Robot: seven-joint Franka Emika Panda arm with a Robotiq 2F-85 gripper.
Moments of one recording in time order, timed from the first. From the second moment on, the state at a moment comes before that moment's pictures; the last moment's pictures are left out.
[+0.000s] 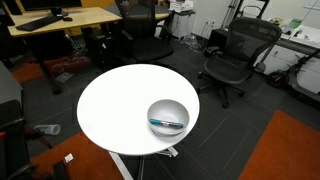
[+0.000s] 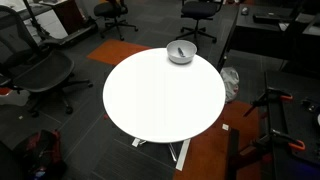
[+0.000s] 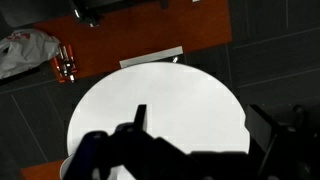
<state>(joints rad) 0.02 -0.61 0.15 -2.51 0.11 1.91 0.34</state>
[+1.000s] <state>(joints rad) -0.02 -0.57 0.15 -2.50 0.06 1.99 0.38</state>
